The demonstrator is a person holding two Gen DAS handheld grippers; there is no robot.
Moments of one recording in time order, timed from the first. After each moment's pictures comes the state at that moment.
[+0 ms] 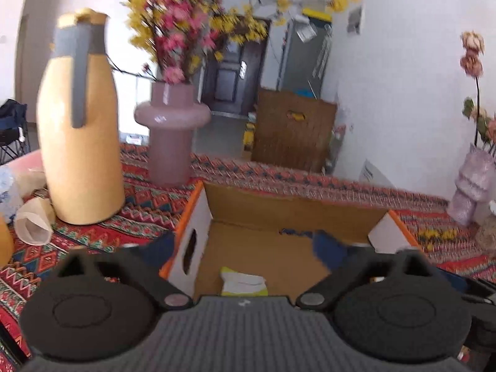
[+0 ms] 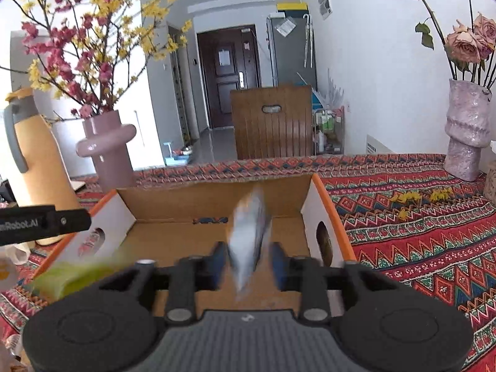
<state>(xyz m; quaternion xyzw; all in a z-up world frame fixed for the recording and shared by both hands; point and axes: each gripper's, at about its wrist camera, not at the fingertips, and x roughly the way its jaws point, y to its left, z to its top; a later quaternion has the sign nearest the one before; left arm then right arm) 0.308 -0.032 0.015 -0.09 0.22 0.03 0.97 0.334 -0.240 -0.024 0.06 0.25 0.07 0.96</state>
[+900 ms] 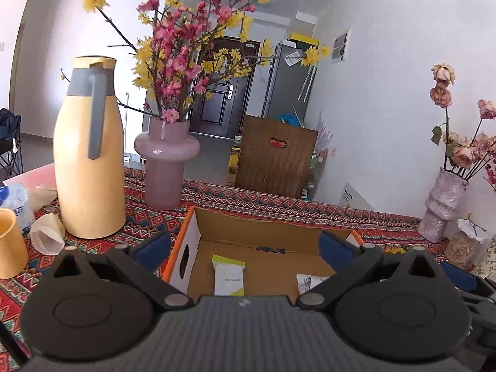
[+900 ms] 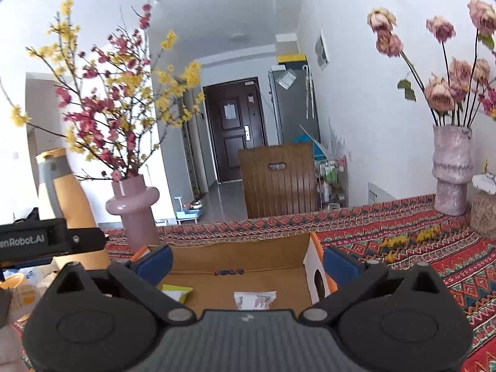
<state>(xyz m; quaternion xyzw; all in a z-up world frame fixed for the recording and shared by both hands) 0.243 -0.034 0.060 -0.09 0.19 0.00 0.98 0.262 -0.252 0.028 0.08 0.15 0.07 0.98</state>
